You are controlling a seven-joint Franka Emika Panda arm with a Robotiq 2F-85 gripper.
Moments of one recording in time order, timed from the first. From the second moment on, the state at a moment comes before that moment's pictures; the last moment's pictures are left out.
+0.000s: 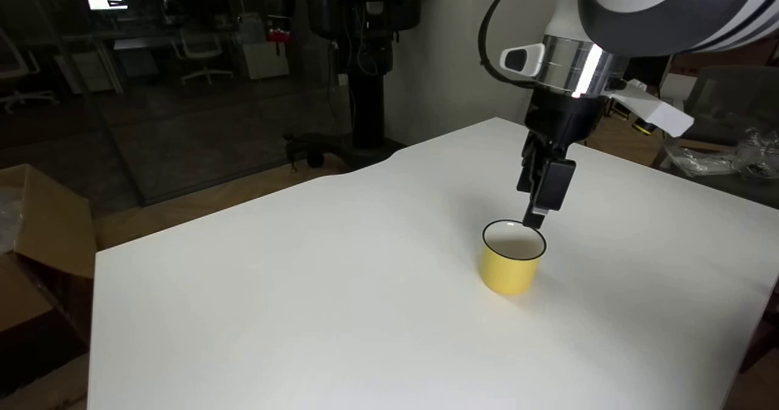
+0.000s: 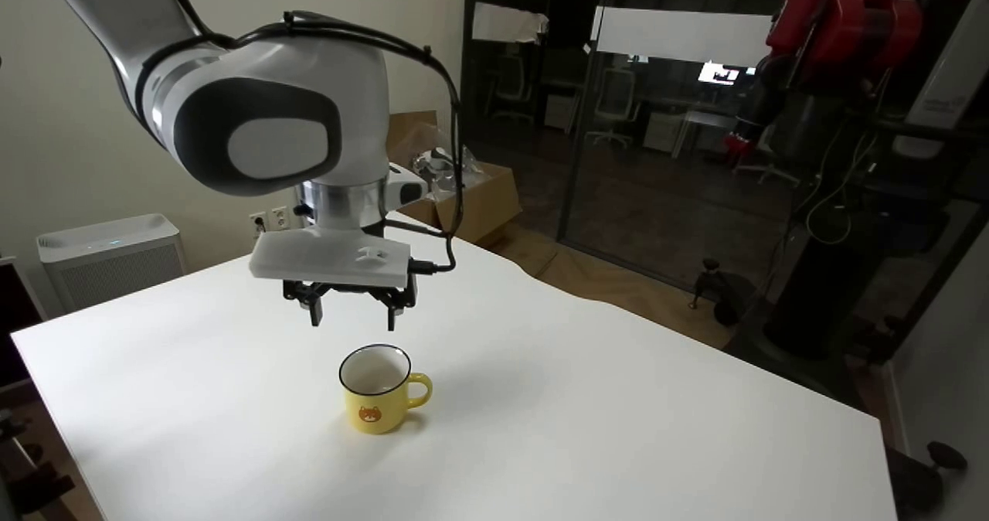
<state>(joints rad) -0.14 0.16 0.17 -2.53 0.18 2.76 -0.81</state>
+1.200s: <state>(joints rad) -0.16 0.29 0.04 -2.43 0.09 2.80 -0.77</state>
